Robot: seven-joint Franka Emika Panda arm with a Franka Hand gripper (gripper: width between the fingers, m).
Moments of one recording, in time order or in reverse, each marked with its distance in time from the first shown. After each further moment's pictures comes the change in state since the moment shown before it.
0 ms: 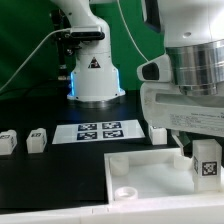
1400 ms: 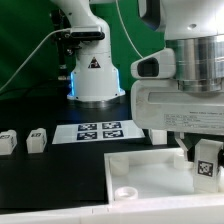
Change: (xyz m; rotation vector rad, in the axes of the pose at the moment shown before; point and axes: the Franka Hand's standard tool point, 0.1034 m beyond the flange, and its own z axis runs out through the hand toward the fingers) arm 0.017 -0.001 -0.006 -0.024 0.067 -0.027
